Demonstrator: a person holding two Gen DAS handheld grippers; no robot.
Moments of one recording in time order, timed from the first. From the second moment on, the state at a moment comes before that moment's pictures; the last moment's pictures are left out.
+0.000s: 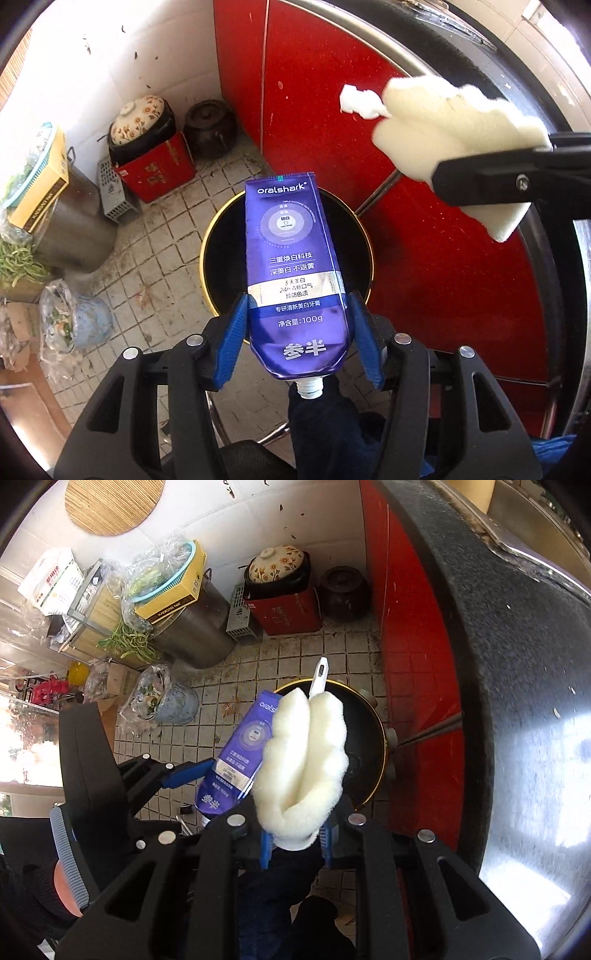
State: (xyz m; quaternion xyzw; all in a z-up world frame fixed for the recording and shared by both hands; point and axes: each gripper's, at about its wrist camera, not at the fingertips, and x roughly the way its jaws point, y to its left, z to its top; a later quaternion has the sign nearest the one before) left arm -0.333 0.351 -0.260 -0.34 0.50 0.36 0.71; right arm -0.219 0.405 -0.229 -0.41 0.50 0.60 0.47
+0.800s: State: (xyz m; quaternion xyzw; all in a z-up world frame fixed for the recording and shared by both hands) left arm -0.245 0.296 -0.135 -0.21 0.49 0.32 0.78; right arm -0.098 0.223 -0.069 -0.25 0.45 0.54 0.66
